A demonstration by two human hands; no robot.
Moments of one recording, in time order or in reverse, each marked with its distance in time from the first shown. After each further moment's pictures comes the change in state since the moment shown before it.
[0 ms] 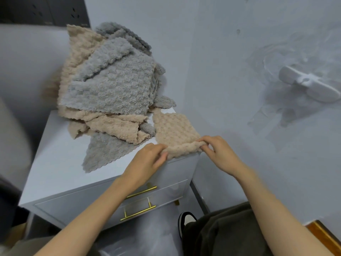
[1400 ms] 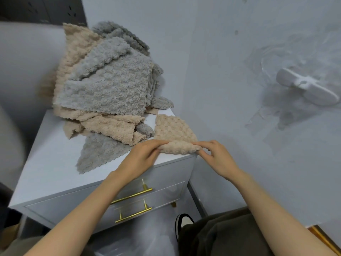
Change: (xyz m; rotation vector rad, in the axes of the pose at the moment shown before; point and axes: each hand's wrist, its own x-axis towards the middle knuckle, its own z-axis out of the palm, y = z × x) left_hand 0.018 -0.013 -0.002 -0.085 -0.025 0.035; right_hand -0.005 0.006 0.003 0.050 0.006 0.016
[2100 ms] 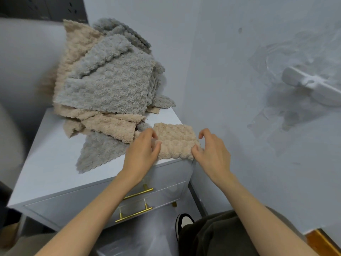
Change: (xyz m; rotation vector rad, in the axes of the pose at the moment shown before) left_hand 0.006 0.016 0.006 0.178 0.250 -0.249; right_hand 0.007 -0.034 0.021 -0.260 0.348 0.189
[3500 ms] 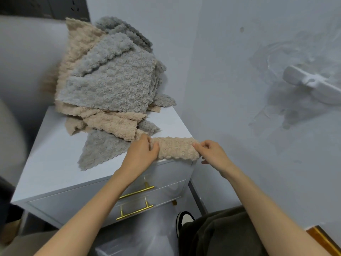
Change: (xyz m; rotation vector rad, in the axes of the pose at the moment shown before) left_hand -0.001 -0.003 -0.007 -0.085 -0.195 -0.234; right_hand 0.008 0.010 -0.004 0.557 -0.439 0.360
